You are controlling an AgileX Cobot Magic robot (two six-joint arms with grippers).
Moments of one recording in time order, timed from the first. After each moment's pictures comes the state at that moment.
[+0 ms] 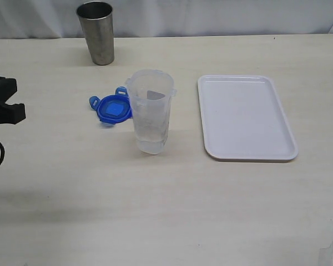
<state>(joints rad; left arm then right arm) -0.20 1.05 -0.37 0.55 -0.16 -0.55 0.02 0.00 0.00 0.02 0.35 -0.04</state>
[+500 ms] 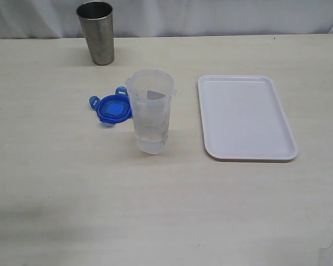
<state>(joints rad) -0.20 0.82 -0.37 0.56 -0.08 -0.54 0.02 0.00 0.00 0.02 0.35 -0.04</state>
